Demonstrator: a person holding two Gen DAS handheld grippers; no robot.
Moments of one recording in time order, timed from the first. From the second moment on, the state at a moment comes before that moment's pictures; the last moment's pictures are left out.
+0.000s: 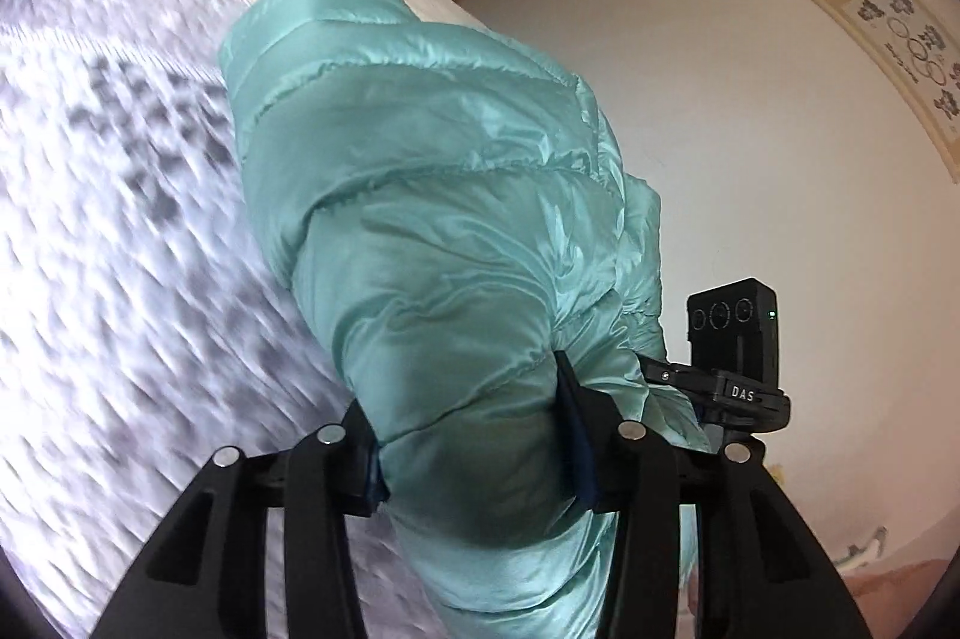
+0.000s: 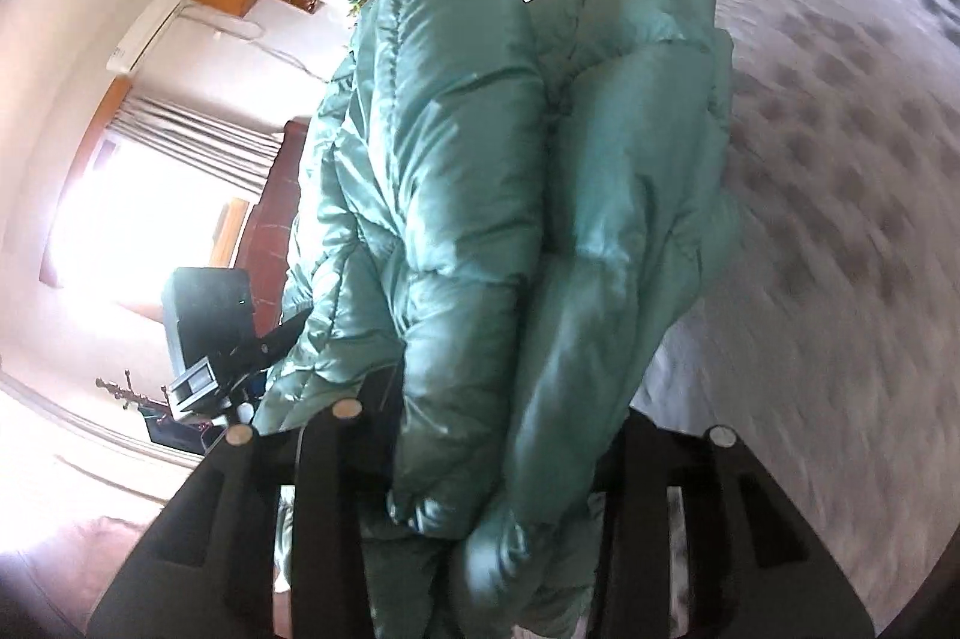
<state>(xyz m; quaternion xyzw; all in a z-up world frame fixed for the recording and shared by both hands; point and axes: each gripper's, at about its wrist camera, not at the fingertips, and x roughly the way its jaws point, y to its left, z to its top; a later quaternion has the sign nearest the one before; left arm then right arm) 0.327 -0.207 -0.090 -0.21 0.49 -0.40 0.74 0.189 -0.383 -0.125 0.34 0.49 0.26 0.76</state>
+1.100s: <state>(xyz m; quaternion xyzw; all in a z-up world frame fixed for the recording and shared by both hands) 0.413 -0.152 -0.129 -0.12 0.53 -0.25 0.80 0.164 -0.406 -0.107 0.30 0.52 0.18 0.78</state>
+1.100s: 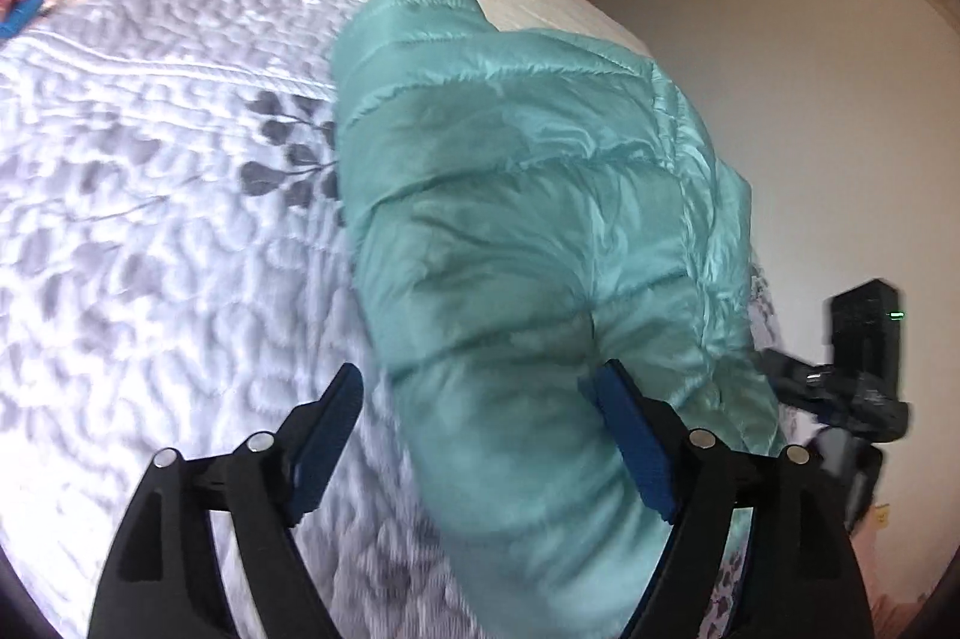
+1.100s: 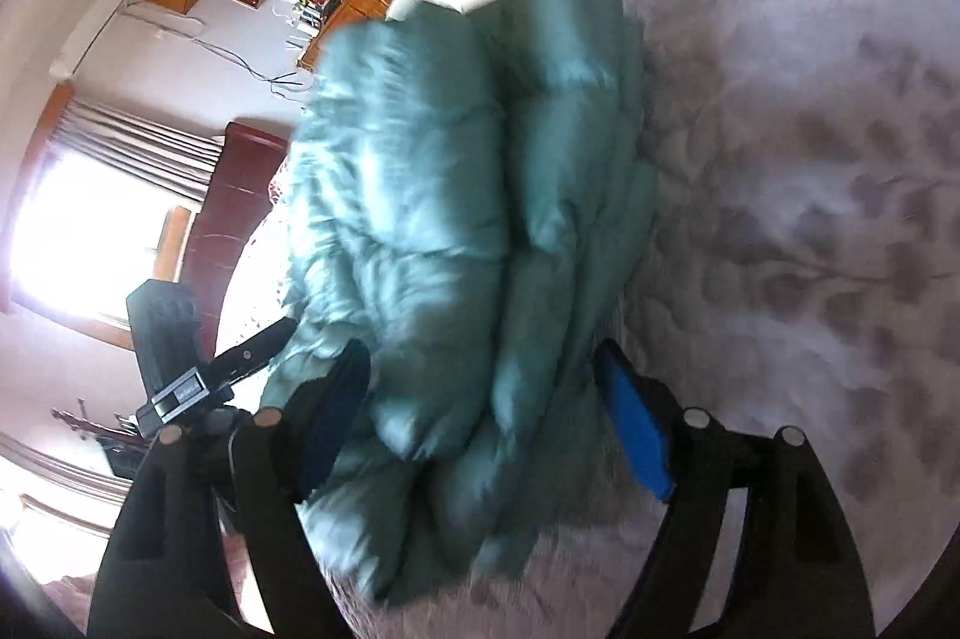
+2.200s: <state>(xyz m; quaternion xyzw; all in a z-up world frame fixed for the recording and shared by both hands) 0.305 -0.160 -0.066 -0.01 0.51 -0.12 0.85 0.068 -0.332 -0.035 0.11 0.56 0.03 0.82</state>
